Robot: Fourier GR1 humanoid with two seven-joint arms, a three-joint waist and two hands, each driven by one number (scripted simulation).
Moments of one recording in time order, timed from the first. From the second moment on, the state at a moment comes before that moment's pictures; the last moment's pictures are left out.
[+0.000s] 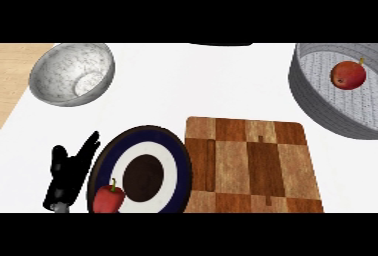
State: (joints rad) left arm 0.07 0.18 0.00 -1.45 0.02 -0.03 0.26; right arm -0.91 -0.91 0.01 -0.37 0.13 0.35 -0.61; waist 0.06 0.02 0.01
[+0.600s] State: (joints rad) left arm 0.07 0.18 0.01 -1.46 0.02 -0.04 0.26; right arm -1.02 -0.97 -0.07 -0.18 0.12 0.40 -0.68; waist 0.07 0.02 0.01
